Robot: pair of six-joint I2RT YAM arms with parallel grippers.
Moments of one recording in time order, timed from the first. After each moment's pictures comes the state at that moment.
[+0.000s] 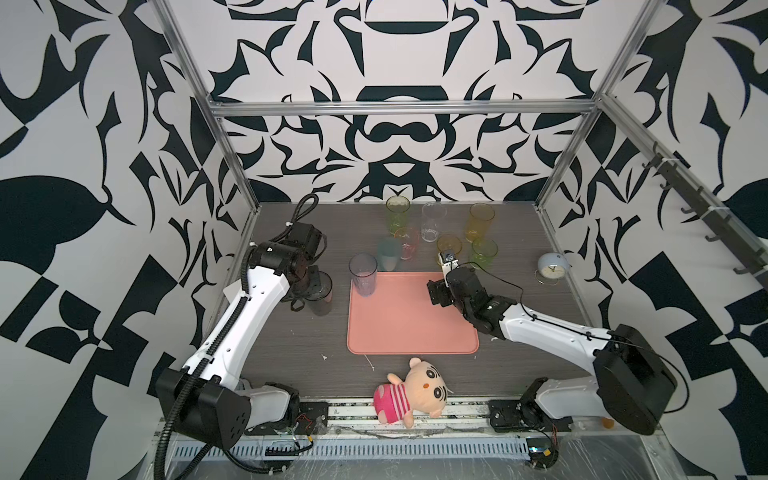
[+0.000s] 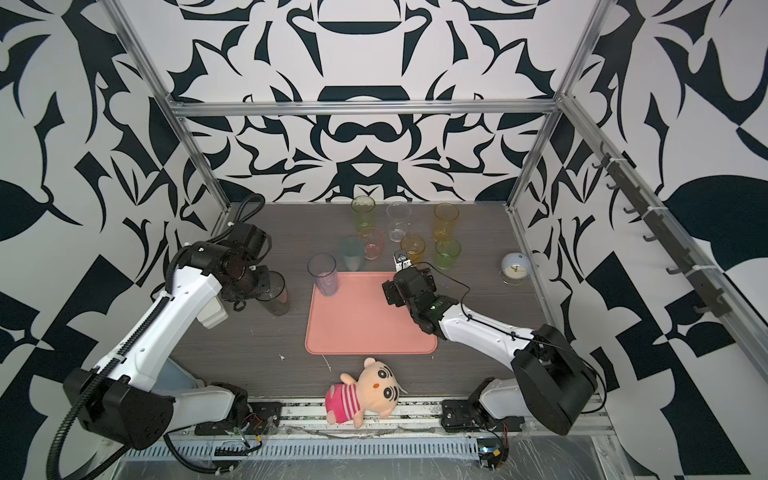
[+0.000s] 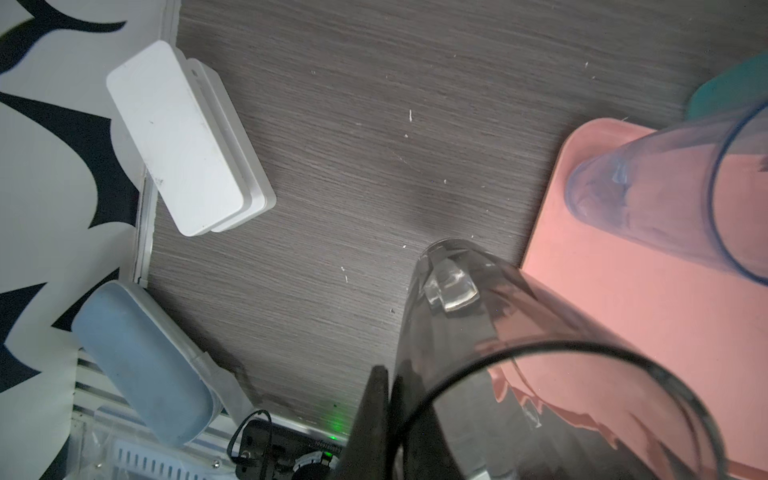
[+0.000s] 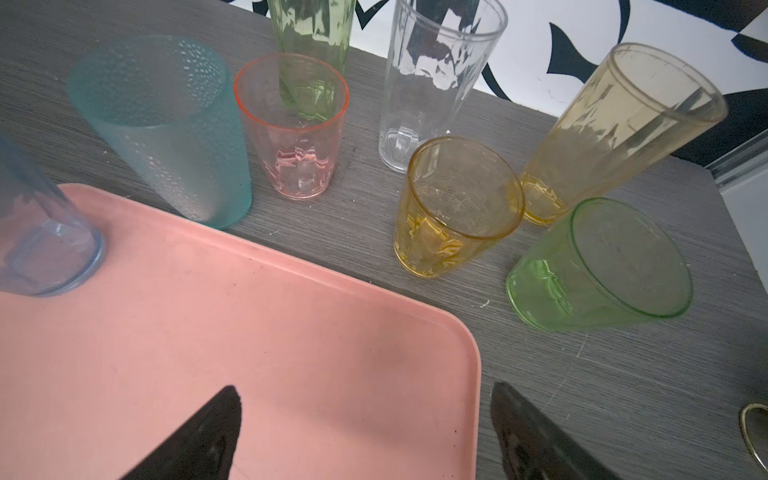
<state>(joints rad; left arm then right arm) -0.33 1.29 1.28 -1.30 -0.23 -0.50 0.70 1.34 0.70 0.00 0.41 0.16</state>
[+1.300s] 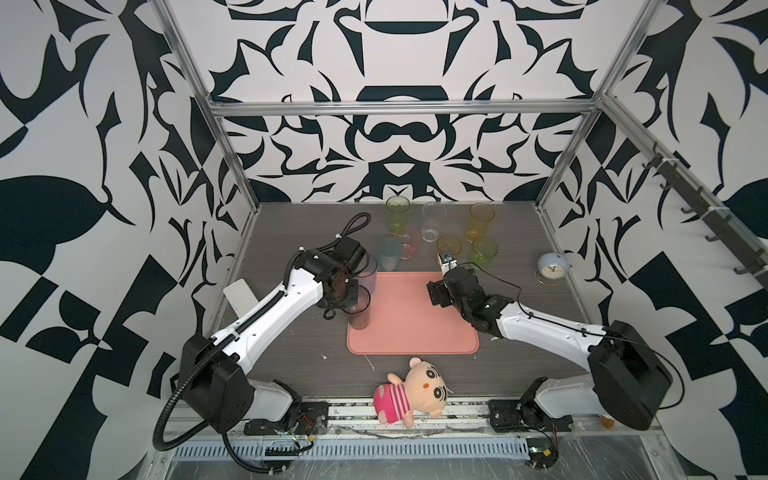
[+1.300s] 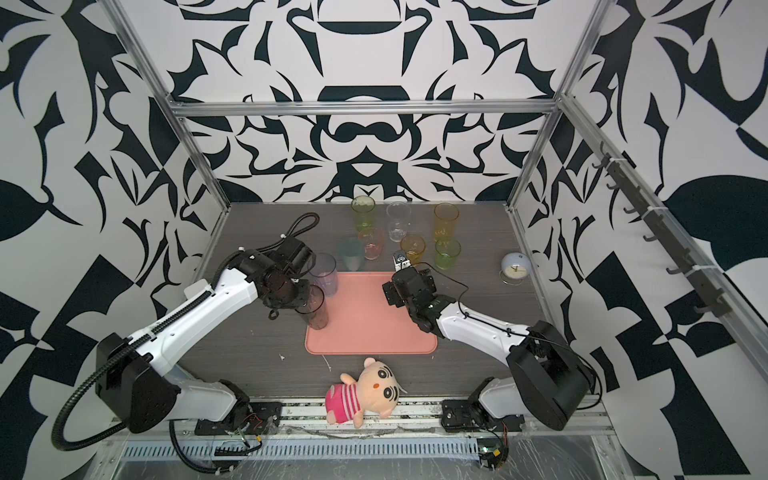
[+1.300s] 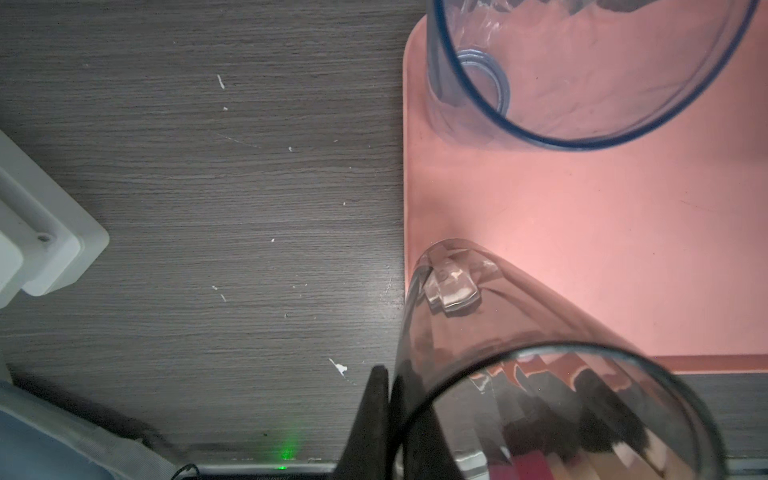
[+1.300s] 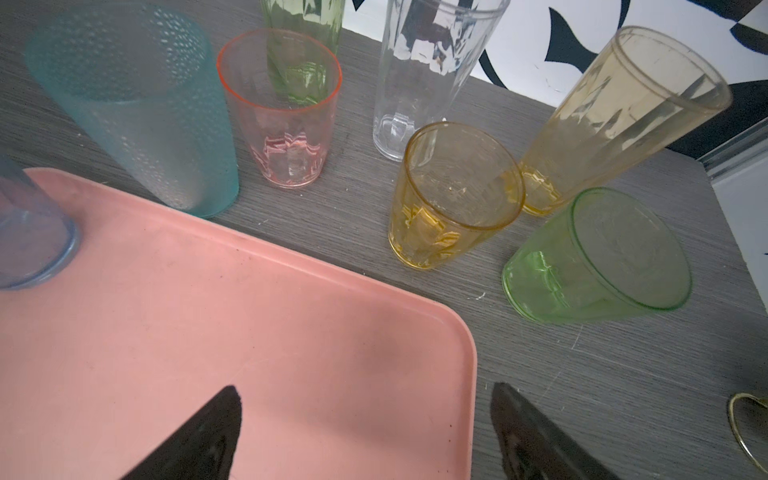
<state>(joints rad) -0.61 1.41 1.23 -1.15 -0.14 -0.52 0.70 1.37 0.71 -0.02 0.42 0.16</state>
